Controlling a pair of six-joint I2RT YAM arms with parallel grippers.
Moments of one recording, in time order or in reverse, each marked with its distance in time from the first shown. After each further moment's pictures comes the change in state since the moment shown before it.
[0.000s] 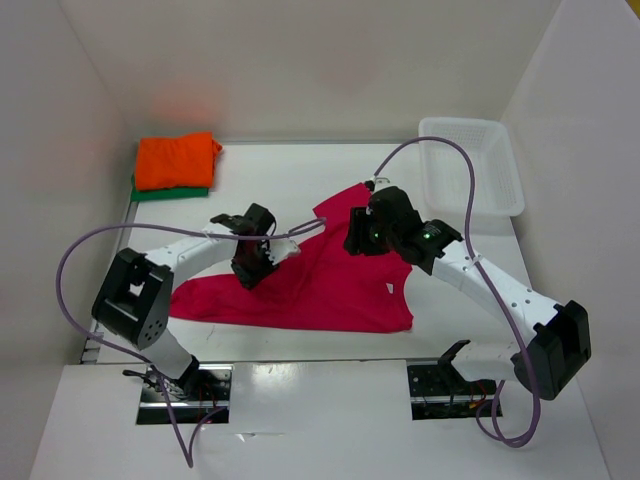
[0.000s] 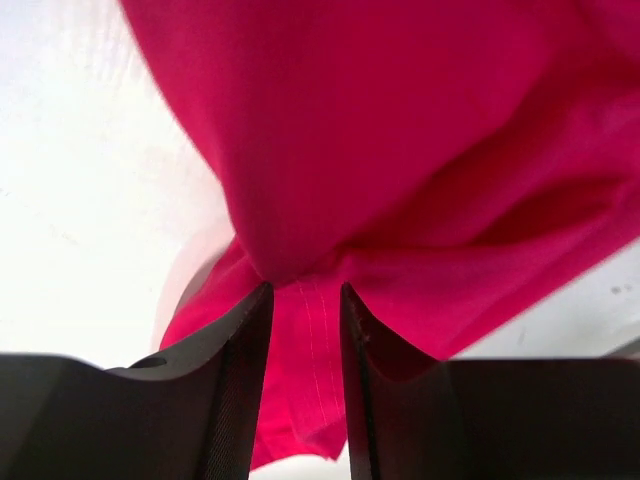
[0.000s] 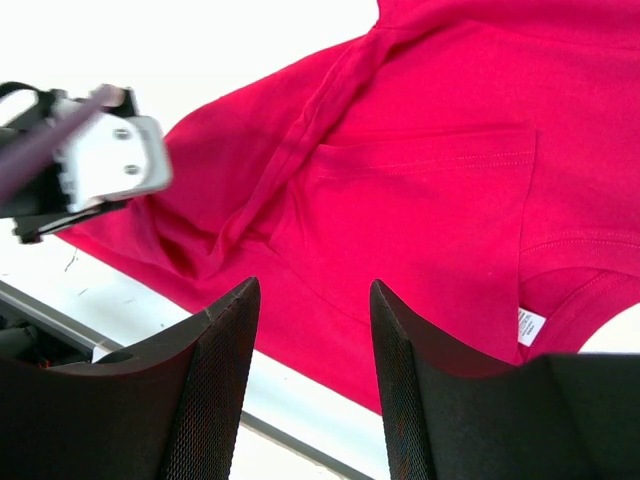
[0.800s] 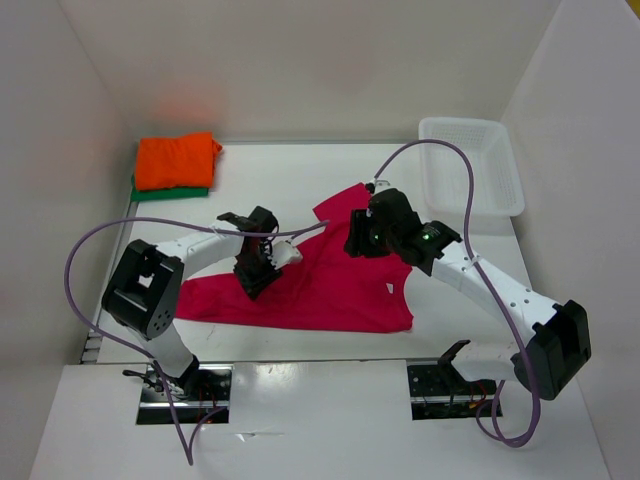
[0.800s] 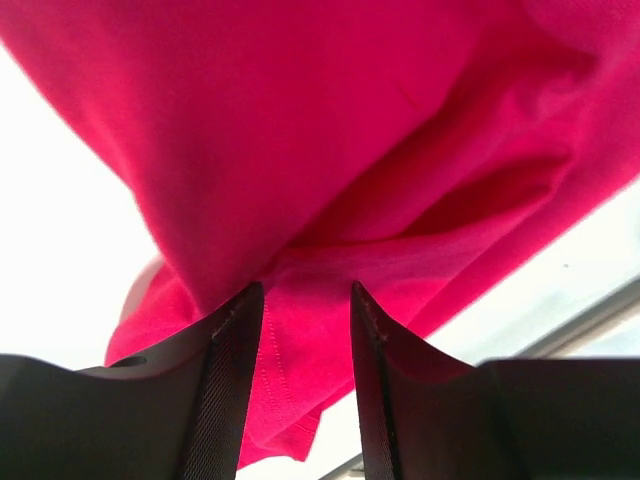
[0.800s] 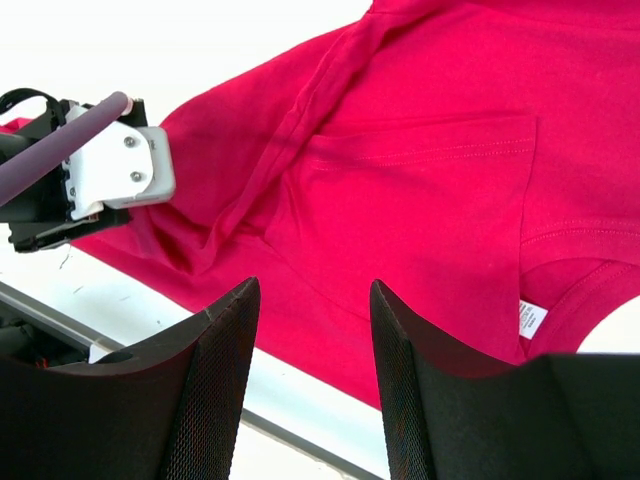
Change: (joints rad) left arm -0.001 0.048 0.025 -0.079 0.089 0.003; right arm 0.000 0.000 -0.017 -0.003 0.000 0.011
